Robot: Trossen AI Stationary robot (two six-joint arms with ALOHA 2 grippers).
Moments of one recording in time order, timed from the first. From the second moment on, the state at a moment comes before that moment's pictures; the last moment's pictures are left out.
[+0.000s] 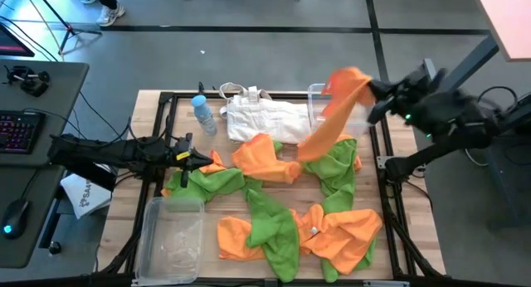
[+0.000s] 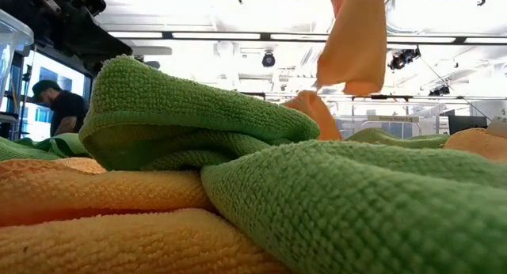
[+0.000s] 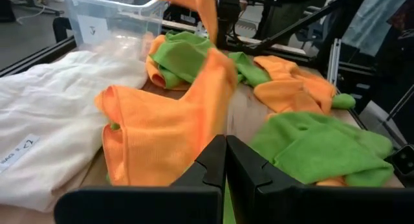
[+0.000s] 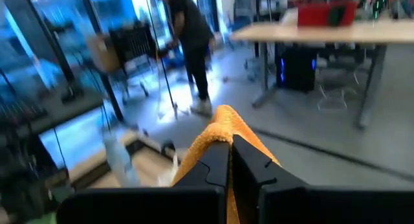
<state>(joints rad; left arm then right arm) -0.09 0.41 0.29 -0.17 -0.13 -0.21 0.26 0.97 1.58 -0.87 1.09 0.40</state>
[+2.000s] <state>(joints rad) -0.09 0.43 0.29 -0.16 -0.17 -0.23 -0.76 1.26 1.39 -1.09 0.15 0.45</state>
